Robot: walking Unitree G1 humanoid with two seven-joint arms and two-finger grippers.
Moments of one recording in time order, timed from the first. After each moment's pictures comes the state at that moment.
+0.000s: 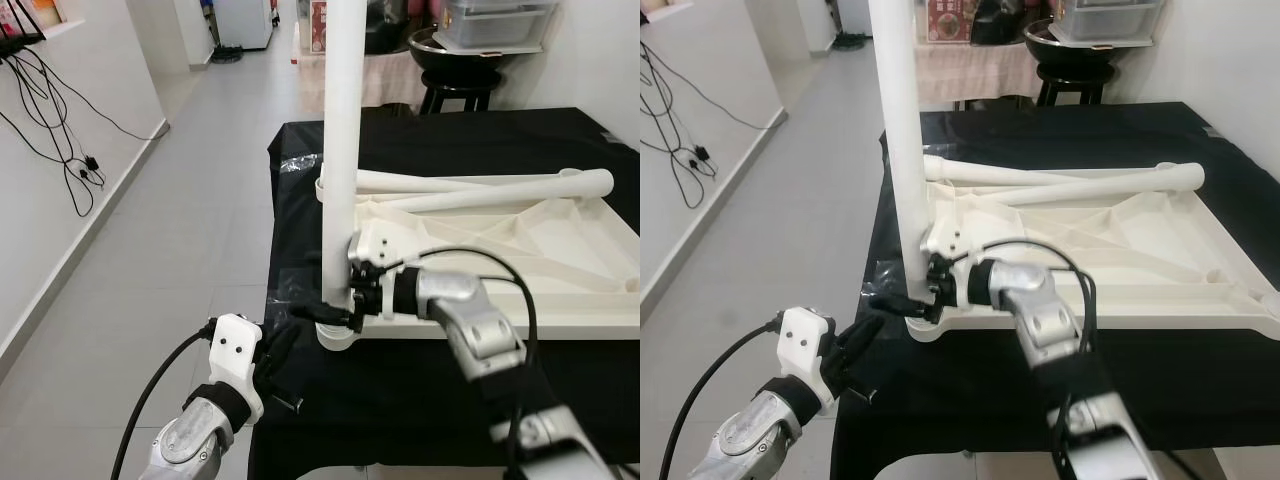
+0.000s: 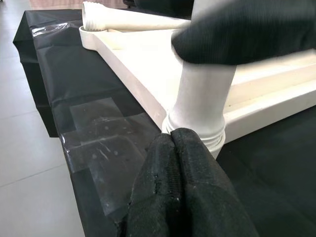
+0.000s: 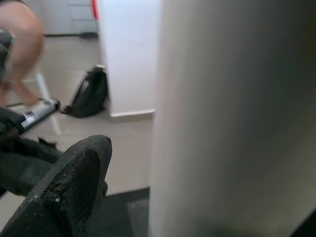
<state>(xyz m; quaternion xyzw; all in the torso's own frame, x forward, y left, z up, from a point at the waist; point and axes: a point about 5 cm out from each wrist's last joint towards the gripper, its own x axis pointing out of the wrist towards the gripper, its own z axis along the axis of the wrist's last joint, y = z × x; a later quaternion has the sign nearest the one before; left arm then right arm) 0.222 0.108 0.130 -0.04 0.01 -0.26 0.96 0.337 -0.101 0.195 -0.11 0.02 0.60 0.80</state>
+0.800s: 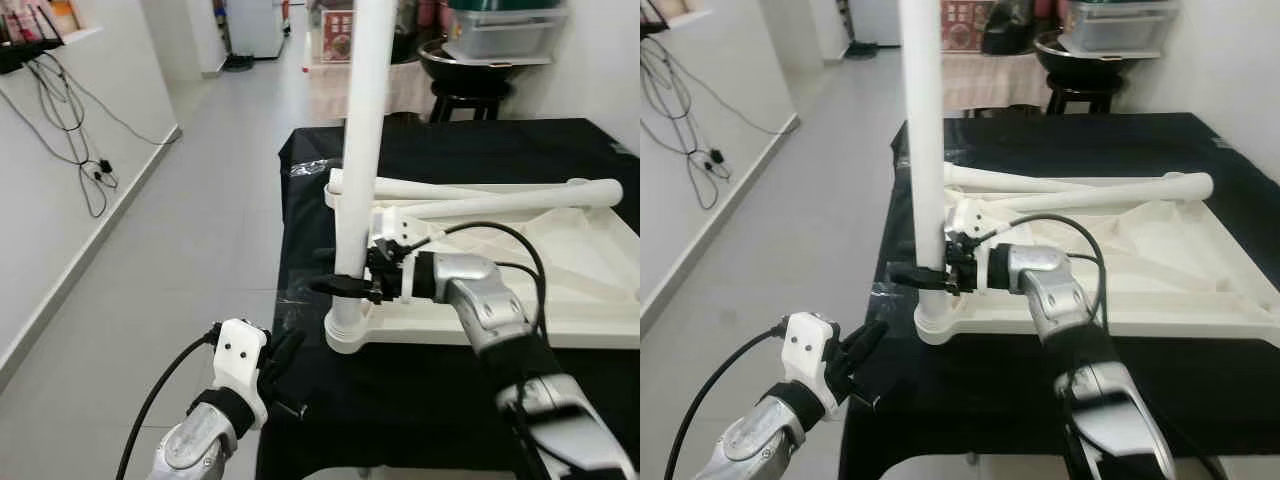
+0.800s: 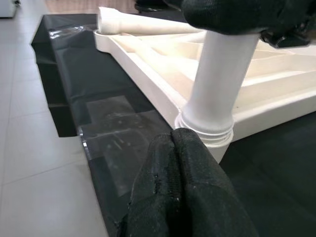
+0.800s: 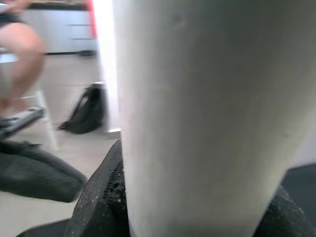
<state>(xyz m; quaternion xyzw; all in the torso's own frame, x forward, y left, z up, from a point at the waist) 0.218 0.107 0.127 -0.04 0.01 -0.26 0.96 0.336 -0.126 0.177 -0.08 0.02 0.53 0.84</state>
